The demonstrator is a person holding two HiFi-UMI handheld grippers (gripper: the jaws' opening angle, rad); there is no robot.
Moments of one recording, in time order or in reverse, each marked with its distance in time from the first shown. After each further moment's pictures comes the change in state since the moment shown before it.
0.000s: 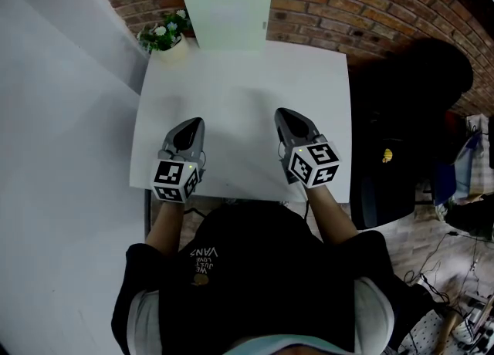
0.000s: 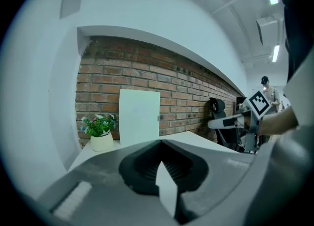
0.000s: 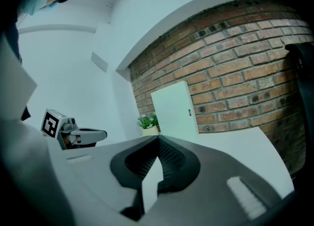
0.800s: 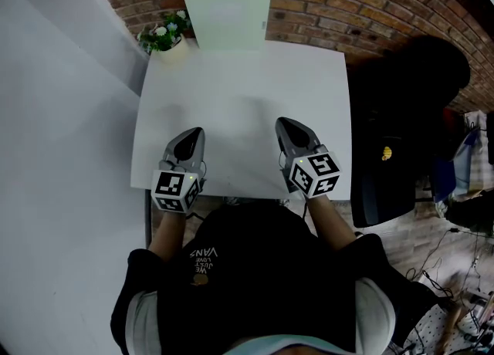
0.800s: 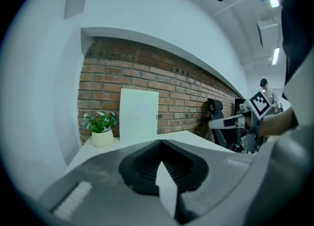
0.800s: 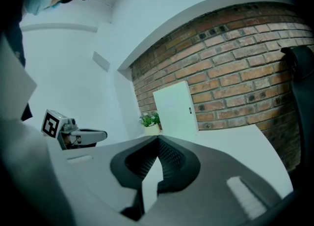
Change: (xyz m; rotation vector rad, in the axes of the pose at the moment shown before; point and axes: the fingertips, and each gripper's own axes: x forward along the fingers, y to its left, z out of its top) left arm -0.025 -0.009 -0.012 -0.017 0.001 -0.010; right arm -0.022 0.018 -0.011 0.000 0.005 -0.020
